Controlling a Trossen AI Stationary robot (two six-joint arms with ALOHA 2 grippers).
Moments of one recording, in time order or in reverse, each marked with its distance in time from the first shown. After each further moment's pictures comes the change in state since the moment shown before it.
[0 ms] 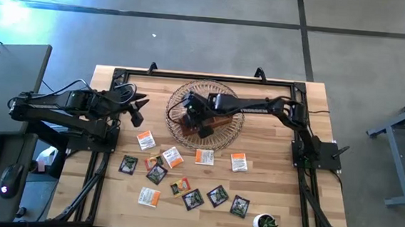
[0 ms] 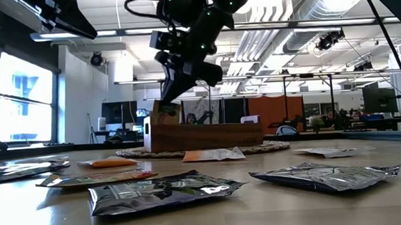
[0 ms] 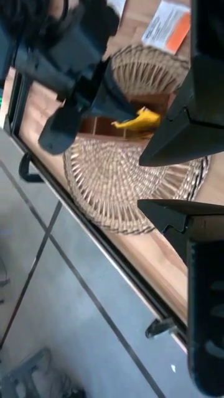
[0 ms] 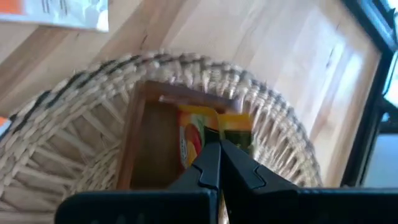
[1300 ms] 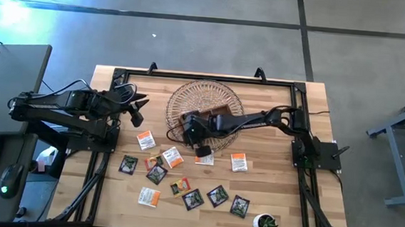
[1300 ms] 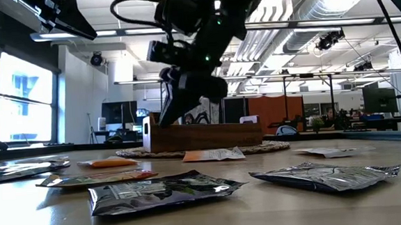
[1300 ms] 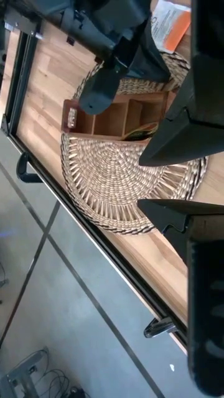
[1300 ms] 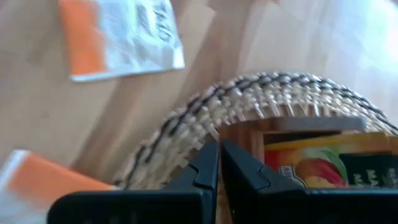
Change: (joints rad) left arm 0.000 0.000 0.000 -0.007 0.007 -0.001; right arm 0.129 -0.014 -0.218 0.214 0.042 0.316
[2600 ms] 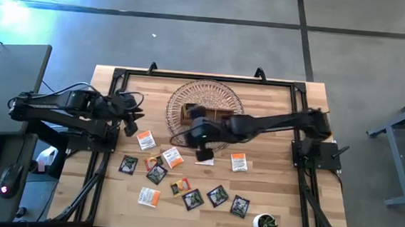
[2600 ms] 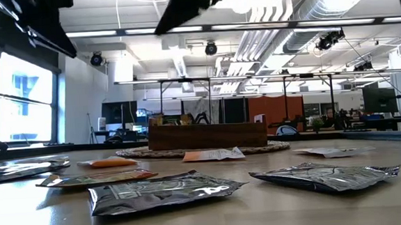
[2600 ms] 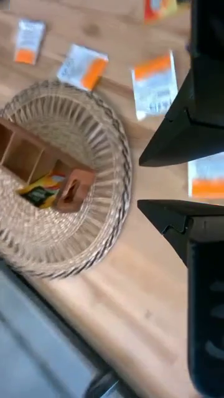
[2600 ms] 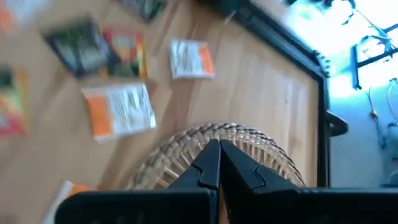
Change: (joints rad) left arm 0.000 0.006 0.000 -0.231 0.259 -0.117; right arm 0.131 -0.227 0.124 -0.174 0.201 0.098
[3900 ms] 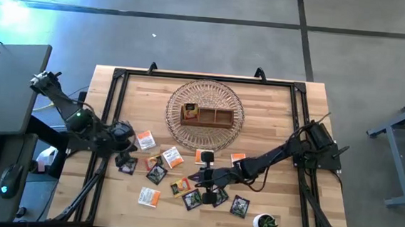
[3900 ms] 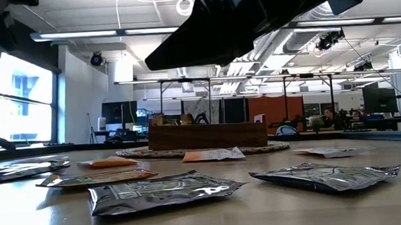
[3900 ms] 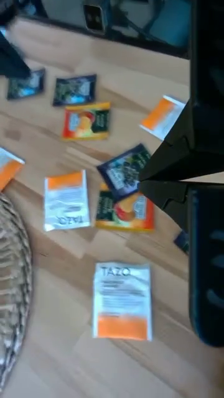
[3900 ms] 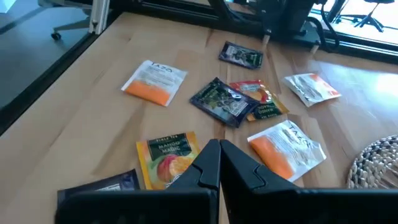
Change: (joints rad) left arm -0.654 0.117 -0.051 -0.018 -0.005 -0.729; right arm 0.306 0.059 -0.591 0.947 0.057 0.426
